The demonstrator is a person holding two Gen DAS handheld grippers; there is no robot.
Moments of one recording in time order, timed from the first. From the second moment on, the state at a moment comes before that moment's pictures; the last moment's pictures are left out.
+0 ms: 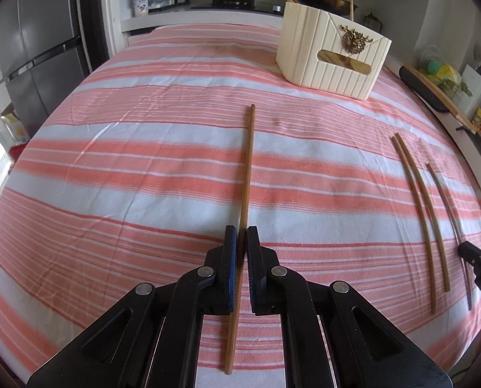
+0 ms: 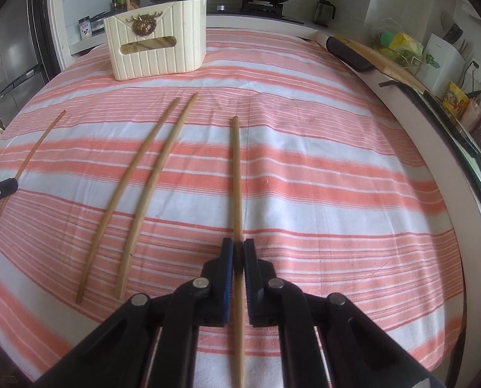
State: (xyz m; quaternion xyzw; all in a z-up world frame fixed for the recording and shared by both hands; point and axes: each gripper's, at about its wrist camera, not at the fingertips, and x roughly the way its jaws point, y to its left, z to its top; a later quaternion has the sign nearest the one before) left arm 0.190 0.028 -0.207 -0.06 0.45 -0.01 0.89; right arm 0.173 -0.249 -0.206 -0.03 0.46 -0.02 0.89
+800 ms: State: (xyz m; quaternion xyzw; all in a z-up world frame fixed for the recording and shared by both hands) left arm 0.148 0.058 -0.196 -0.06 0.46 -0.04 0.88; right arm 0.171 -0.249 -0.206 -0.01 0.48 0.03 0.87
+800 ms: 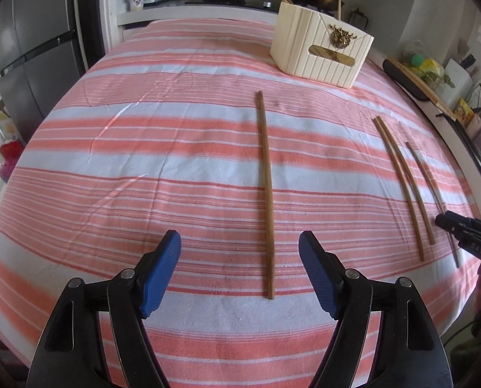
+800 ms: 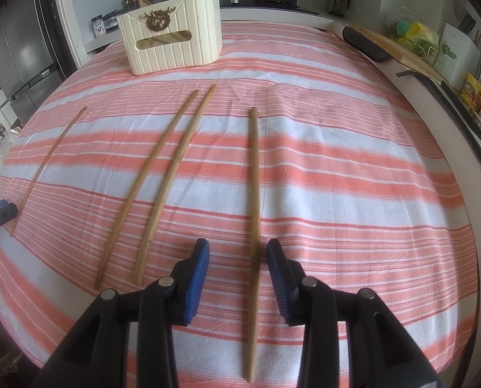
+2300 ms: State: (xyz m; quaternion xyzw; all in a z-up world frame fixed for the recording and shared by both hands) left arm 0.330 0.009 -0.201 0.07 0.52 -0.13 0.84; right arm 0.338 -0.272 -0.202 0.02 0.58 0.12 0.81
